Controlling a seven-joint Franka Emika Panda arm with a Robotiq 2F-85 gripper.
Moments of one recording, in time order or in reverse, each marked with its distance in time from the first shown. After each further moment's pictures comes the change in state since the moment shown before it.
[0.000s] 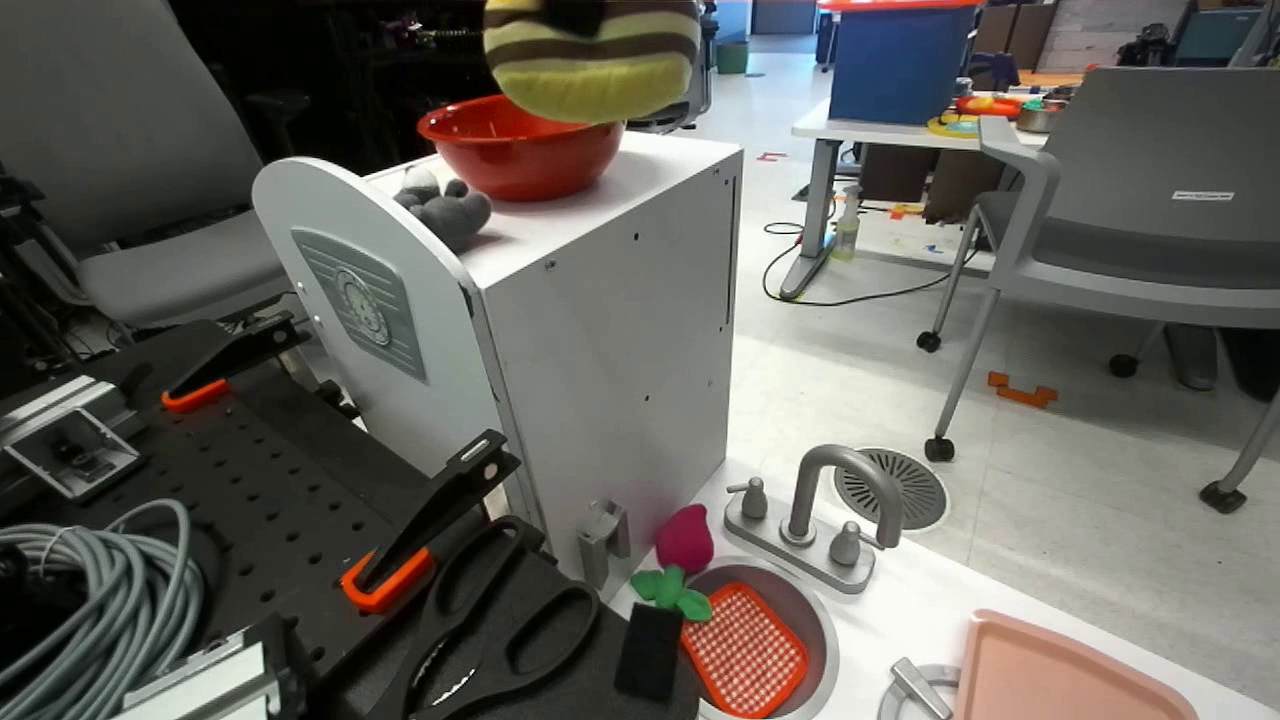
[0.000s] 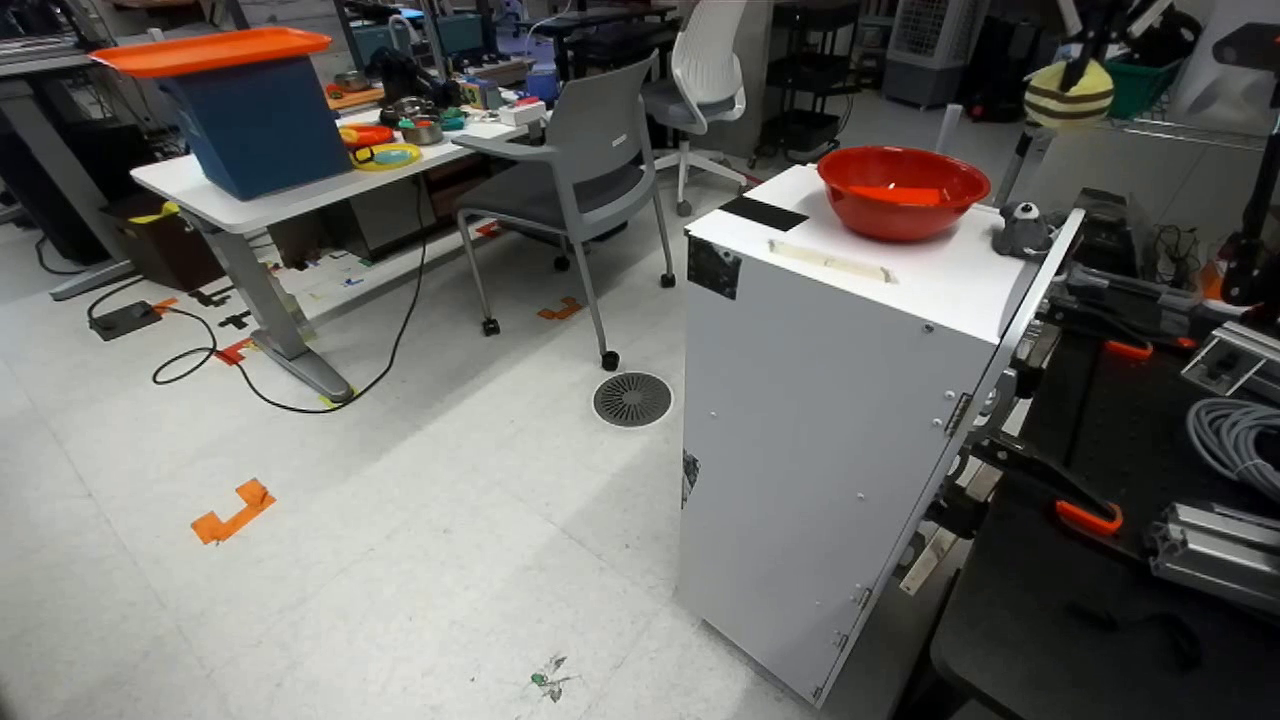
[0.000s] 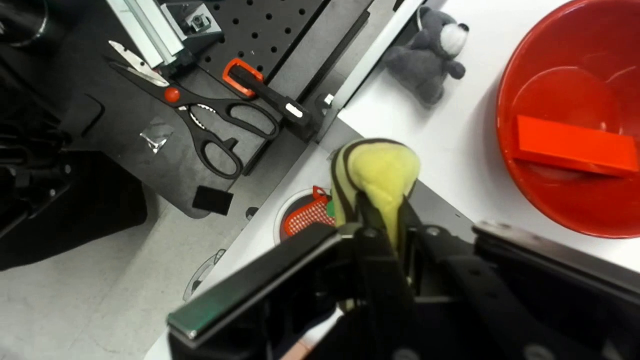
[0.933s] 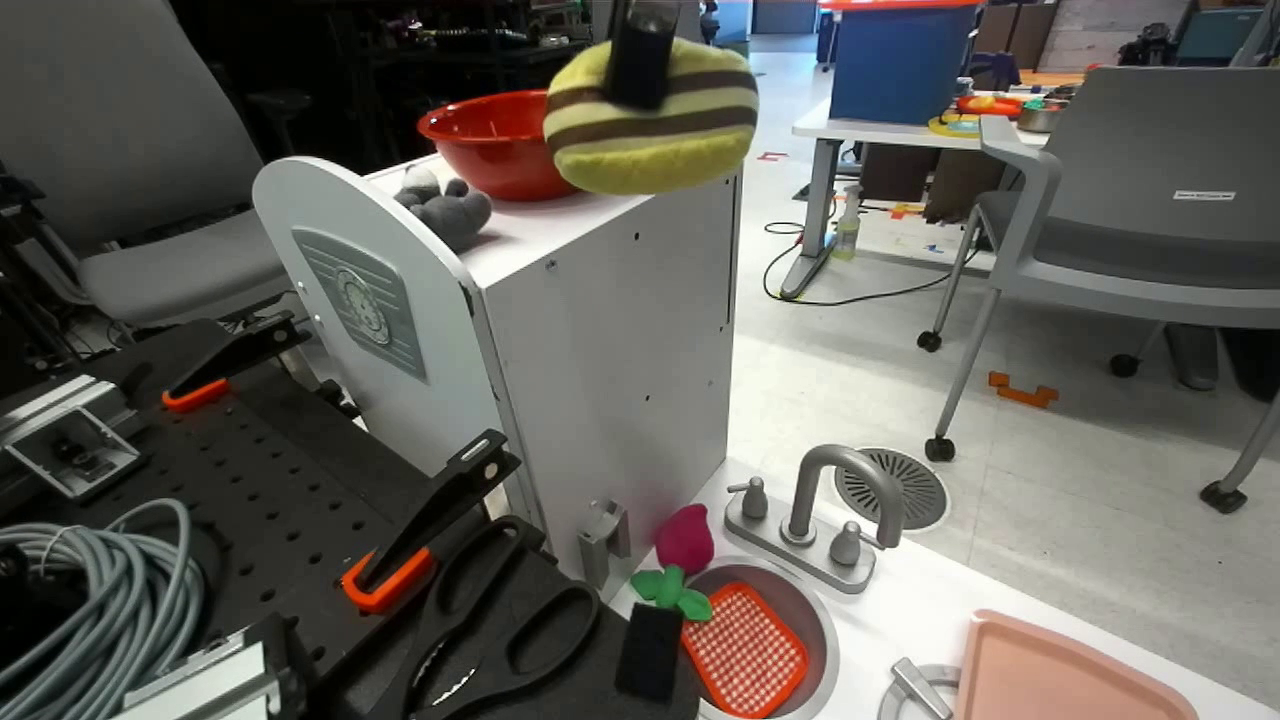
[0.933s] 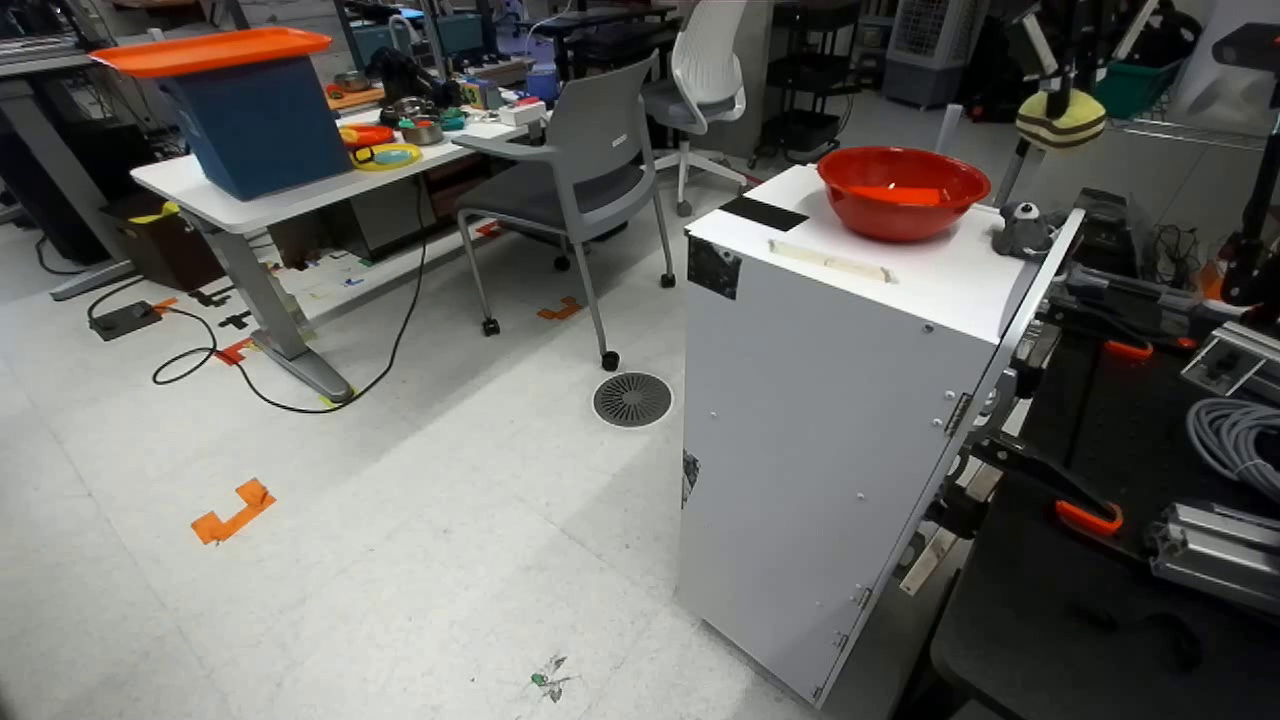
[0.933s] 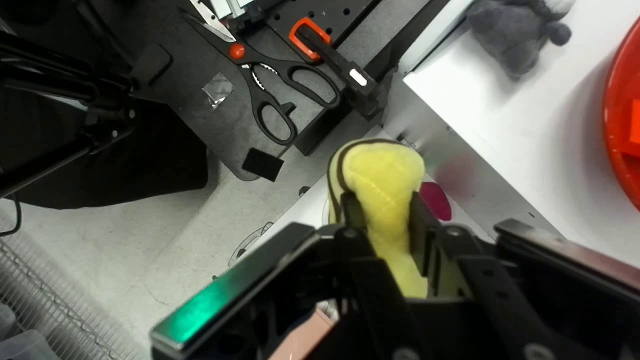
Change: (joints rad) arm 0.036 0.114 0.001 0.078 -0.171 -0.022 0.017
